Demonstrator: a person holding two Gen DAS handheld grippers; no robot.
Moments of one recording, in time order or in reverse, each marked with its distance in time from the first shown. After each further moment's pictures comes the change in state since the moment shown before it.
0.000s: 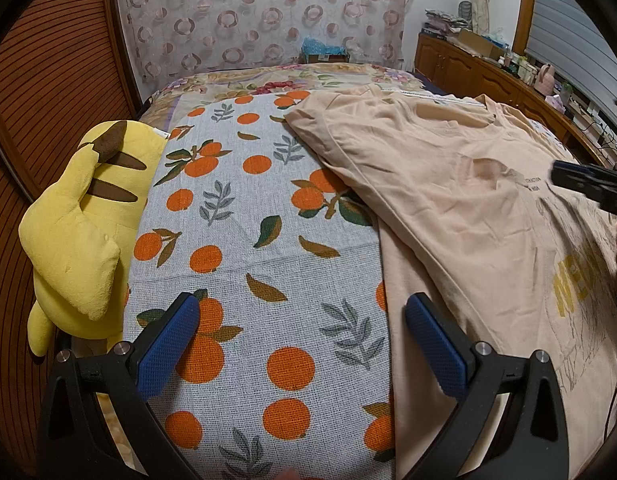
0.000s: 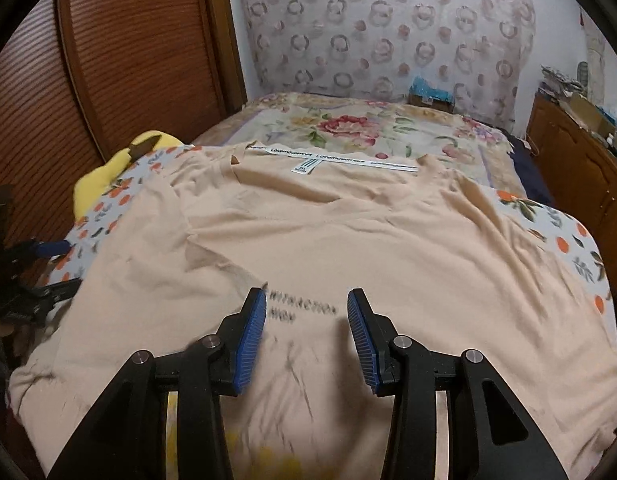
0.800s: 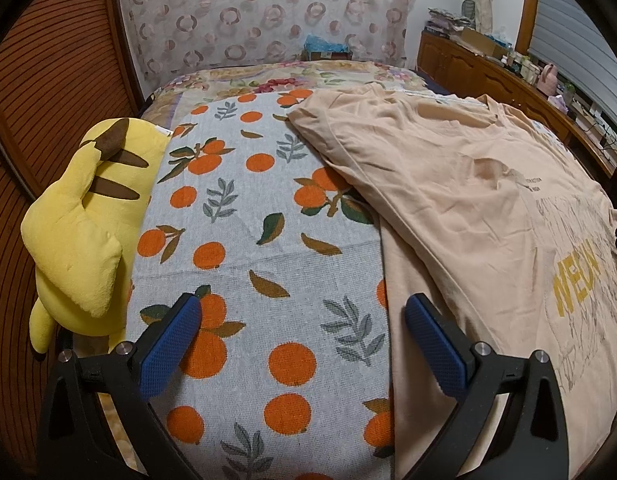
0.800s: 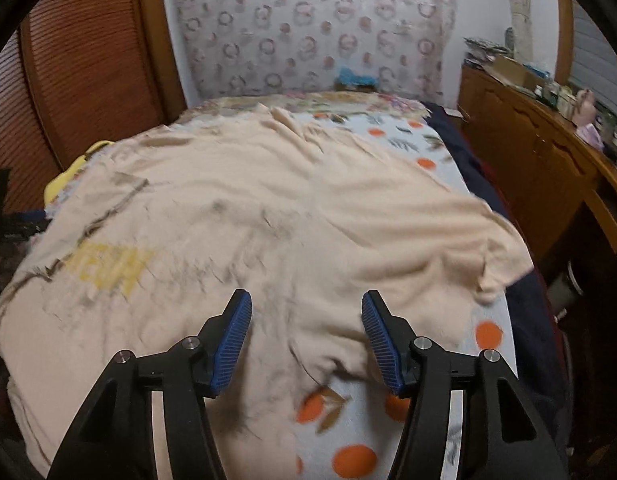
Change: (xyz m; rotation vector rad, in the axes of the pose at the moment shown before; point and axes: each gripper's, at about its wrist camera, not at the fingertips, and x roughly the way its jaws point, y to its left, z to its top) left arm -0.002 0.002 -0.001 -0.010 0.003 0.003; right arm -0.128 -0.089 -0.148 0.141 -0.003 -0.176
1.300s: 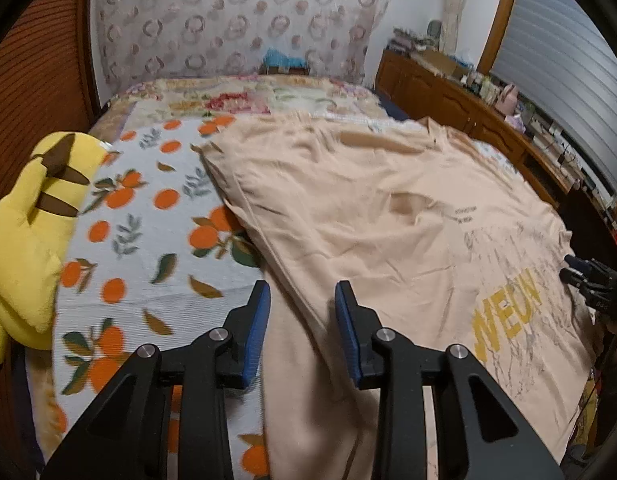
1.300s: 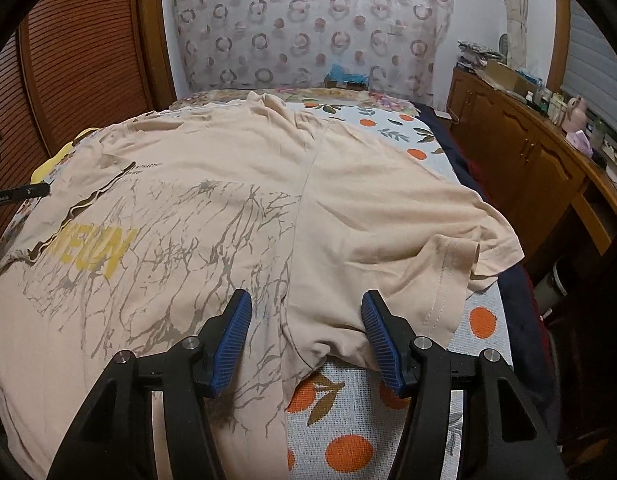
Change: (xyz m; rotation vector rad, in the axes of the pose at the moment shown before) left arm -0.002 -0.047 0.019 -0.014 -0.024 -0.186; right arm 0.010 0.025 0.015 -0.033 0.007 -0.056
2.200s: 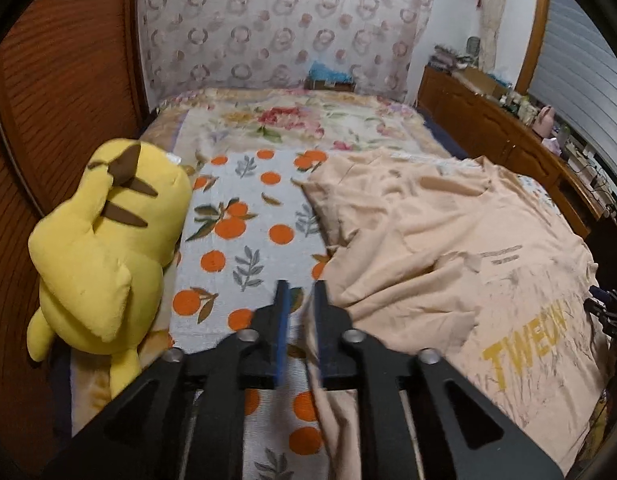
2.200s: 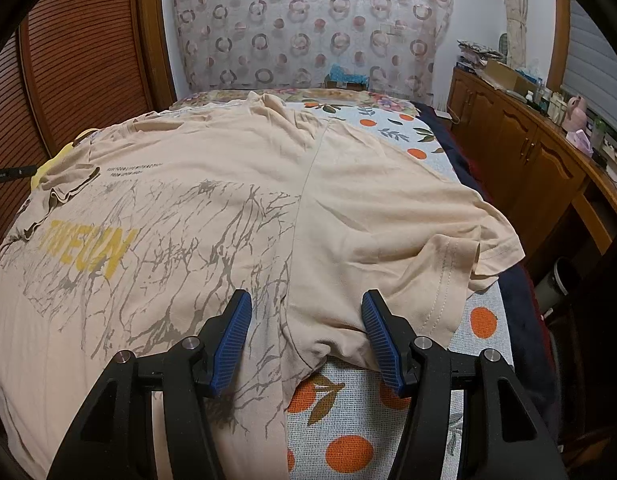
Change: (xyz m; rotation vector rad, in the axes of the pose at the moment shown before) left arm -0.044 0.054 0.019 -0.045 -0.077 0.138; right arm 0.002 -0.003 -0.001 0.002 -0.001 0.003
